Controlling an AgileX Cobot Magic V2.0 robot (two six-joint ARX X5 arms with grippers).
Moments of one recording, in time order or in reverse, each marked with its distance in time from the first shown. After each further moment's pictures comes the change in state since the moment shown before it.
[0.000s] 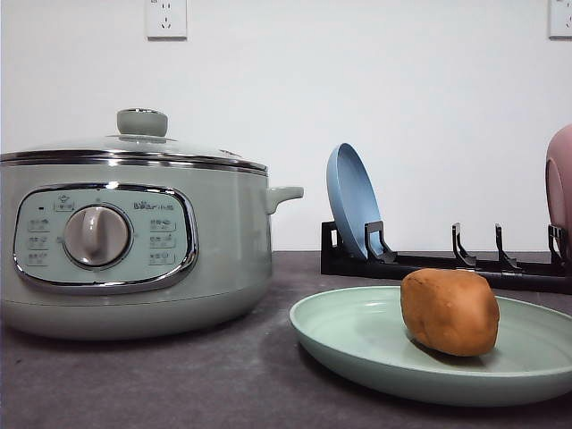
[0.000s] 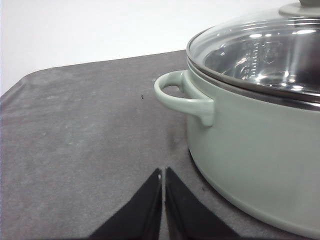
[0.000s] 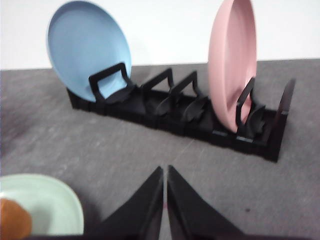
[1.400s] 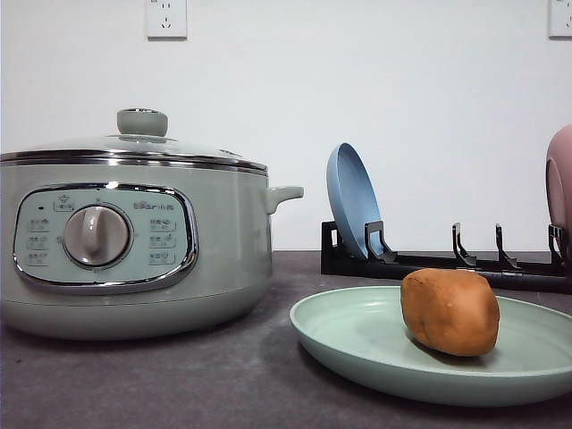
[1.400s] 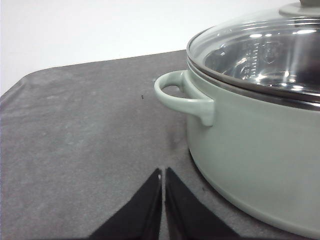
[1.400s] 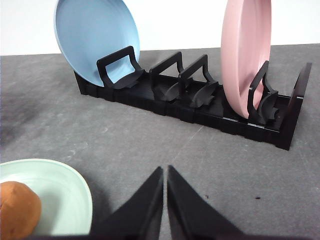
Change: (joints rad) left_arx 0.000 0.000 0.000 0.000 0.000 0.000; right_arx 0.005 0.001 0.001 -0.032 -0.023 0.000
